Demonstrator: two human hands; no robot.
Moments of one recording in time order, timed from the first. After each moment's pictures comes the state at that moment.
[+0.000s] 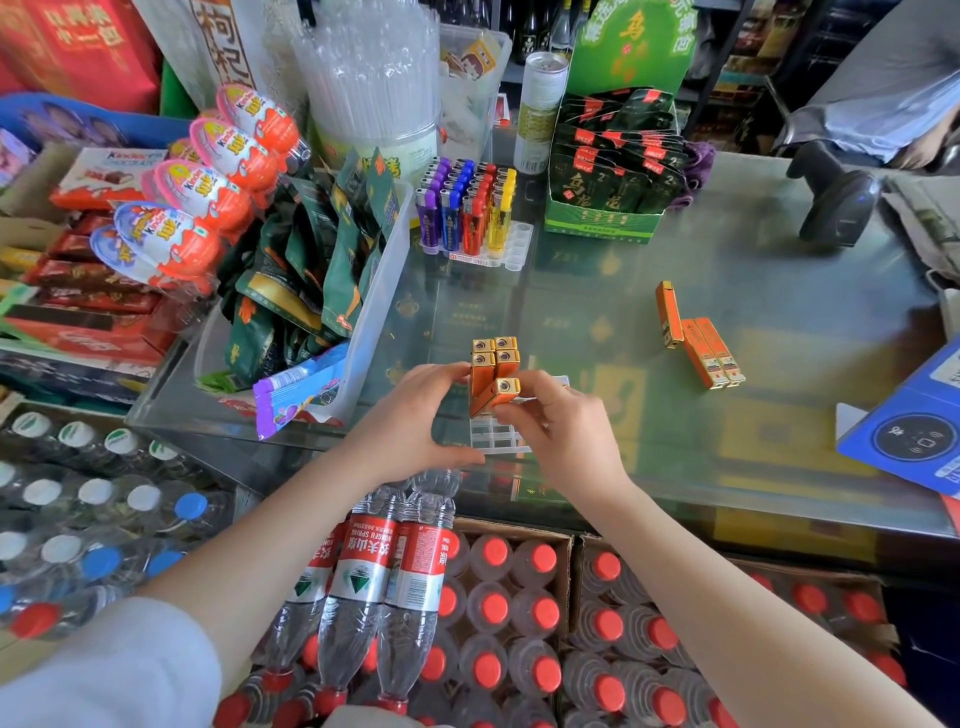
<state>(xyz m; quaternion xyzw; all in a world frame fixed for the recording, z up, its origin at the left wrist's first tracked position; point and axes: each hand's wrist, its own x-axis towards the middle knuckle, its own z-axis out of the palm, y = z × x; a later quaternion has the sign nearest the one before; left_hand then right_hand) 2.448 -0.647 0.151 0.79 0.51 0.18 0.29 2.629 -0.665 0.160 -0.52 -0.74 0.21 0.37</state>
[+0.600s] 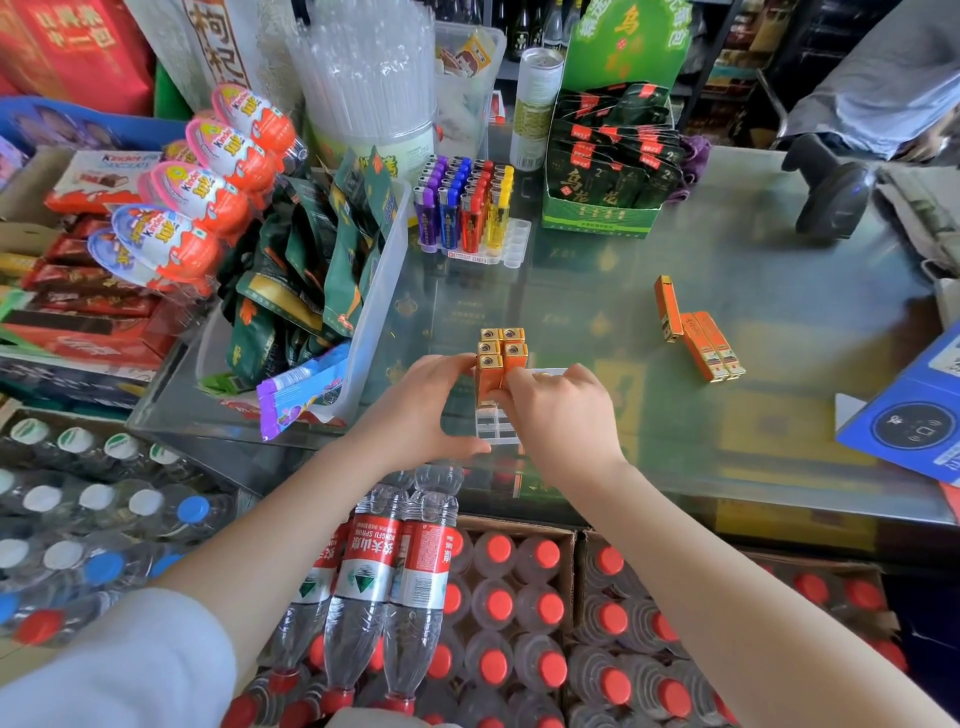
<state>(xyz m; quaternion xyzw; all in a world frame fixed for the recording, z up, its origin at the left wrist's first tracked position) 2.453 -0.639 0.156 0.79 0.52 0.15 0.28 2.616 -0.654 0.169 -0.57 -0.79 -0.15 0.16</state>
